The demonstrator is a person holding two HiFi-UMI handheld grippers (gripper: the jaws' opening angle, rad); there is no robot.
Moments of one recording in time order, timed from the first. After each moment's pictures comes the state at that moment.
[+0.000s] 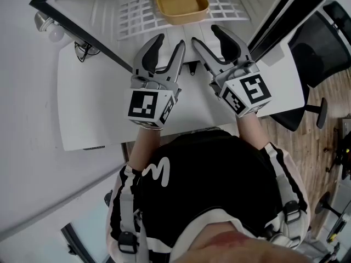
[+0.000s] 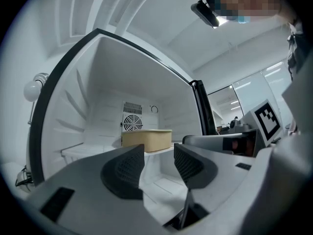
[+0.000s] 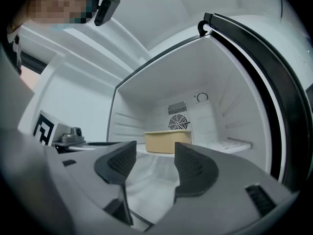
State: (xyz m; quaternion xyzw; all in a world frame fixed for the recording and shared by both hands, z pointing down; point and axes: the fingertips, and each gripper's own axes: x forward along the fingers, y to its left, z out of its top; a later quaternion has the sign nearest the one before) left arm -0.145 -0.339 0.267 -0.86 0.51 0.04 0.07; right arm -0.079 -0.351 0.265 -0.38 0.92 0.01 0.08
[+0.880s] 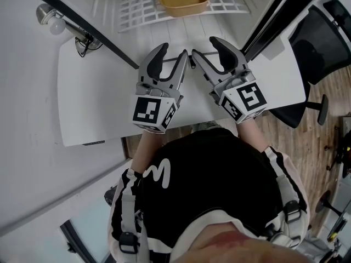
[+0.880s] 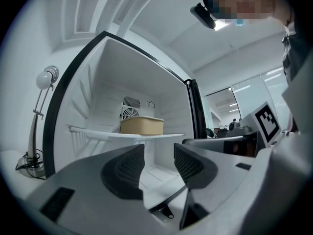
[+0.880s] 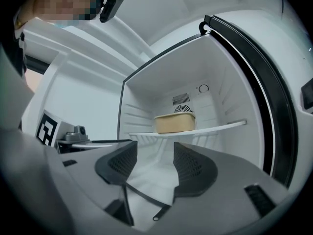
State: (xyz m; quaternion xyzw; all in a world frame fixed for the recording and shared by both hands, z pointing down) left arm -0.143 -0.308 0.301 -0.86 0.50 0.04 0.05; right arm -0.082 -0.317 0.304 -0.38 0.93 -0.01 0.05
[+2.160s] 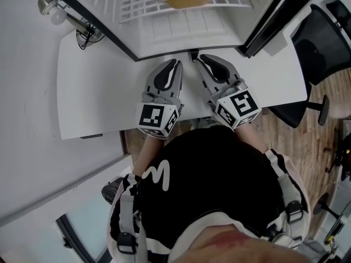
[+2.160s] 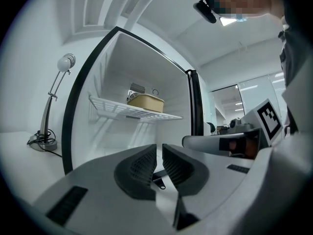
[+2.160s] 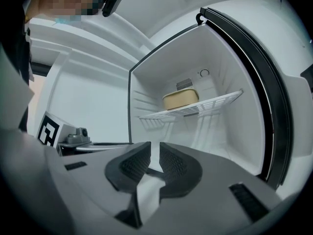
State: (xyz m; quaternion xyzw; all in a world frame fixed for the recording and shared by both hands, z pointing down) left arm -0.147 -0.277 0.370 -0.85 0.52 0.02 -0.01; right arm -0.092 -0.284 0.363 -0.35 0.94 -0.04 0.03
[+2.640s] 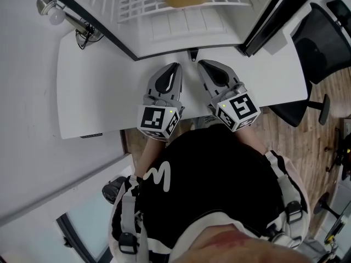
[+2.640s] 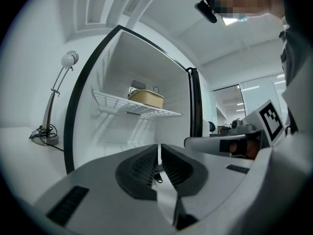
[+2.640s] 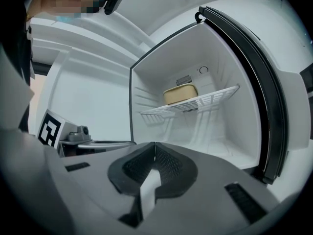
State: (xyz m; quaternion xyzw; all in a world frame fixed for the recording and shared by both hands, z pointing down) left arm -0.146 -0.271 0.383 -0.85 0.53 0.02 -0.02; right arm -0.088 -0.276 0.379 -0.35 0.94 -0.05 0.01
